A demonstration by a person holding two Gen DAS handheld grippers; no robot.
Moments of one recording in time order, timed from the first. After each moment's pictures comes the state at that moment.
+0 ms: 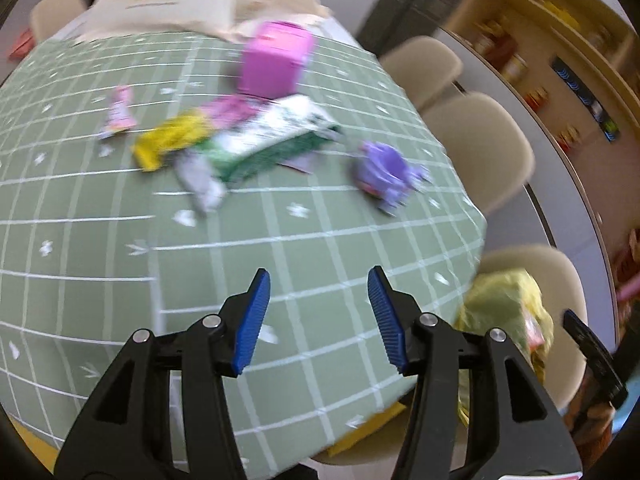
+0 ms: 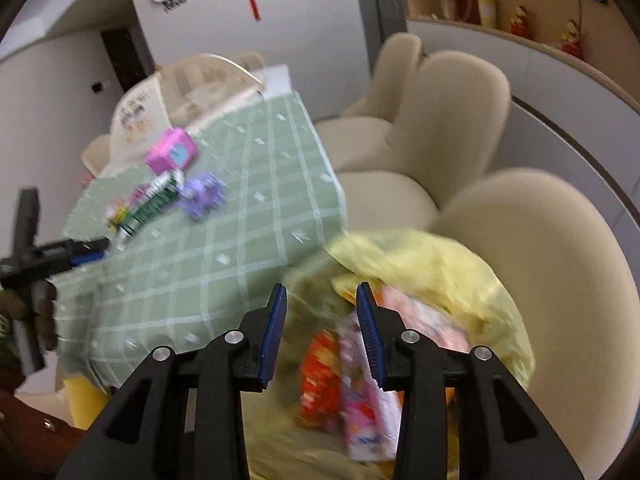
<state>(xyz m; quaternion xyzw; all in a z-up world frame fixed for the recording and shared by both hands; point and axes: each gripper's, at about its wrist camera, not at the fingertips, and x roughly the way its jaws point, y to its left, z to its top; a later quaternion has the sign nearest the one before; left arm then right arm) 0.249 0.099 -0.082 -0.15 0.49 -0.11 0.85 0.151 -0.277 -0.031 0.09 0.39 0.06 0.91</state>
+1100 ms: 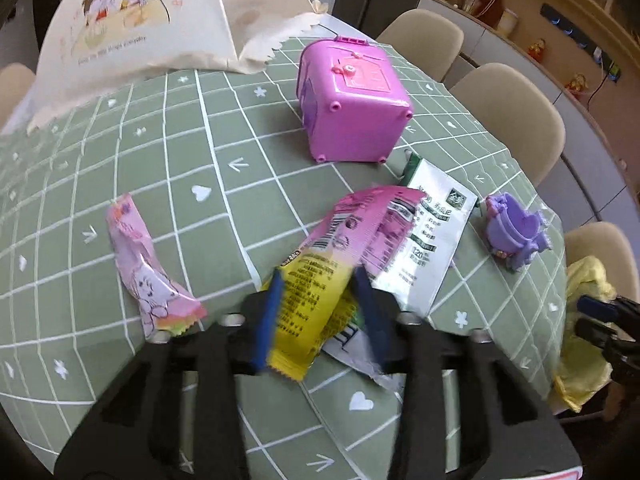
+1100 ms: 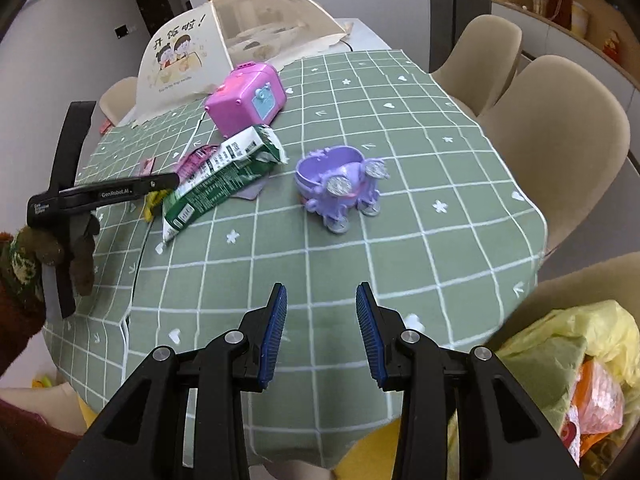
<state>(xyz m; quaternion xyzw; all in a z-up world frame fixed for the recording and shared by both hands) 0.386 0.169 -0.113 -0.02 0.49 -0.18 0.85 0.278 -0.086 -0.072 0.05 0.49 0.10 0.87</state>
